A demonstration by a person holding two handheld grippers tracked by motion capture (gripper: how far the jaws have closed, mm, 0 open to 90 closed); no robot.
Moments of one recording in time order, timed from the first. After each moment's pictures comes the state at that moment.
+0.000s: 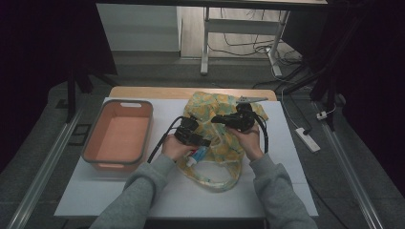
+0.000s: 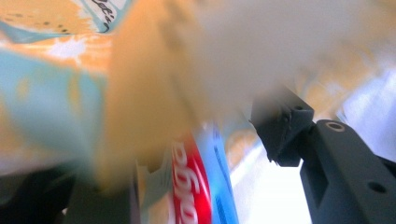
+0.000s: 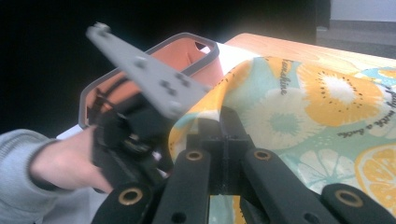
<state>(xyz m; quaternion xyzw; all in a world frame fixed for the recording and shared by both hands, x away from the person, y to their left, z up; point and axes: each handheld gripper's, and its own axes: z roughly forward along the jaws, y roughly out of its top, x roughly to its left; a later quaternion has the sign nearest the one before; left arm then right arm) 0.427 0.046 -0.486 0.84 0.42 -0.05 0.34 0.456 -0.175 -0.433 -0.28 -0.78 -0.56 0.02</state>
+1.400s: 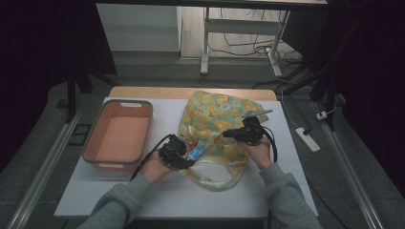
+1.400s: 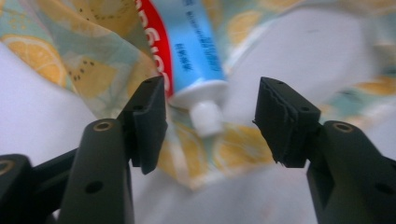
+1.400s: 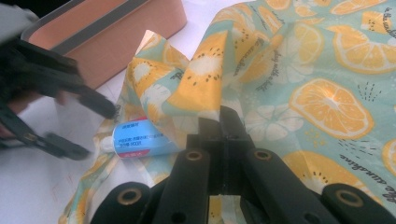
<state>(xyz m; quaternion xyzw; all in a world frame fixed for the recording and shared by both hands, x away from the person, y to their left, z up) 0.355 0.069 -0.497 0.89 0.36 0.06 0.27 0.442 -0.209 -0.469 -0.32 -0.82 -0.47 -0.01</state>
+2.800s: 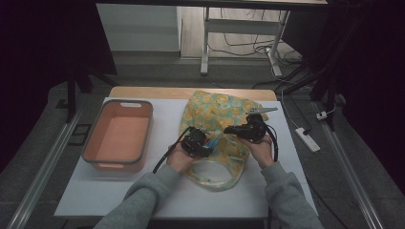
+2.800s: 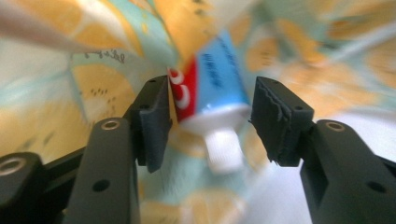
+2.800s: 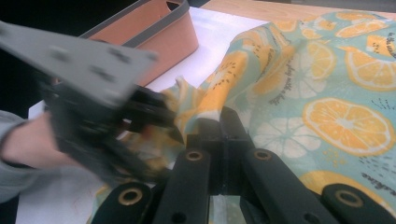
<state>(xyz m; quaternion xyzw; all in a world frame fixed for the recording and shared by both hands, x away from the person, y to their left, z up) 0.393 0.022 -0.501 0.87 0.38 0.07 0.31 0.440 -0.214 -0.456 -0.31 -0.80 -0.51 0.00</state>
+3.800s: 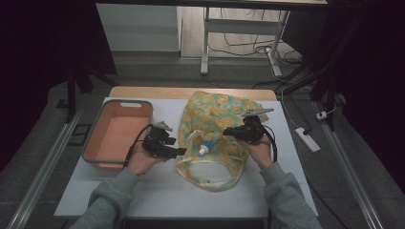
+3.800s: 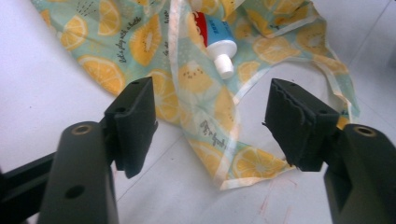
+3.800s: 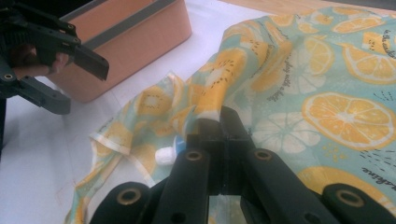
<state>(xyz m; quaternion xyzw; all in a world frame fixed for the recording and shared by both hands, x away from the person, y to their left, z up) 0.359 0.125 -0.465 0.84 0.39 0.03 0.37 0.437 -0.207 -0.458 -0.30 -0.82 -0.48 -0.03</state>
